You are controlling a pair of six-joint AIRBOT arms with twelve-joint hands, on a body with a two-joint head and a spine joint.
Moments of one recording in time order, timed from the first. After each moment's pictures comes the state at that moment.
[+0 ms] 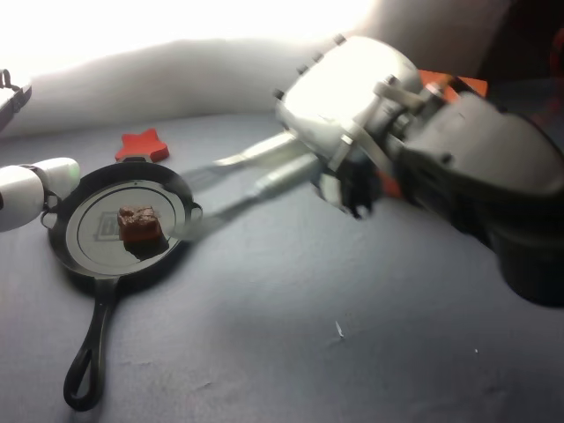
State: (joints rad) left arm 0.63 -0.66 0.73 -1.05 -0.88 1.75; right arm -0.23 -1.33 0.96 1.36 0.67 -2.67
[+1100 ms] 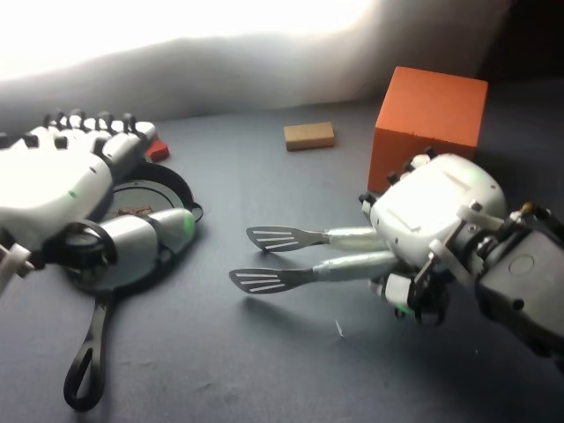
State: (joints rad) left arm 0.56 -0.76 0.59 -1.08 -0.85 1.84; right arm -0.49 -1.26 0.86 1.26 0.82 -2.51
